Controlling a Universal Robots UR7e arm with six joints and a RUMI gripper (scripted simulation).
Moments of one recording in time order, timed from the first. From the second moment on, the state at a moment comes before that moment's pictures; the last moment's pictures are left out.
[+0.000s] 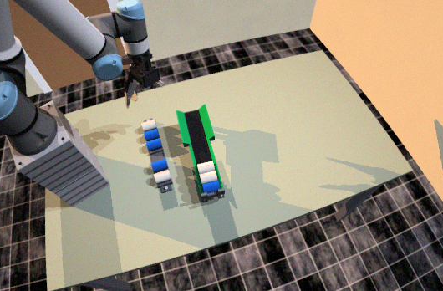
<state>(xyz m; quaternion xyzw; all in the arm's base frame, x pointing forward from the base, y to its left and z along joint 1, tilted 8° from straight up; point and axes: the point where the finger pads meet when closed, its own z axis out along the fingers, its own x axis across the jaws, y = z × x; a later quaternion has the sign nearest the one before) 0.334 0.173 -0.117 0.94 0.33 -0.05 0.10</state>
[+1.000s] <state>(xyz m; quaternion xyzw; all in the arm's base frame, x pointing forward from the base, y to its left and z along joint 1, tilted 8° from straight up) 0.475 0.032 -0.111 0.92 0.37 -0.11 -0.06</state>
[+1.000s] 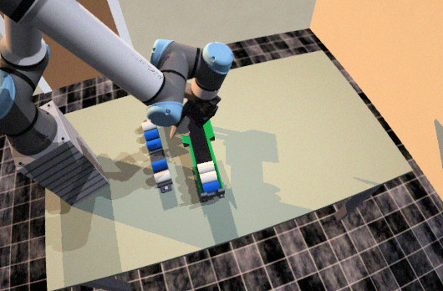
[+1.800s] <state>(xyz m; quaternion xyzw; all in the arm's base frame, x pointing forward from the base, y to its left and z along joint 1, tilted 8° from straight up) 0.513 -0.063 -0.099 0.90 0.39 -0.11 -0.16</state>
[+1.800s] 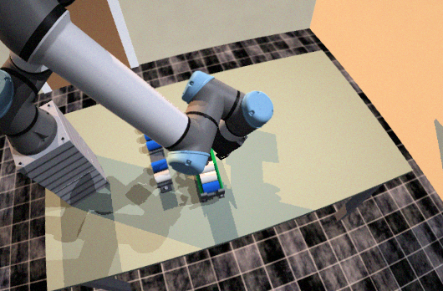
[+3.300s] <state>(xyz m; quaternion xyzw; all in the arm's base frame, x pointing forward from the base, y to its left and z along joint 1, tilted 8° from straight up) 0.496 -0.058 -0.110 0.90 0.39 -0.11 -0.16</state>
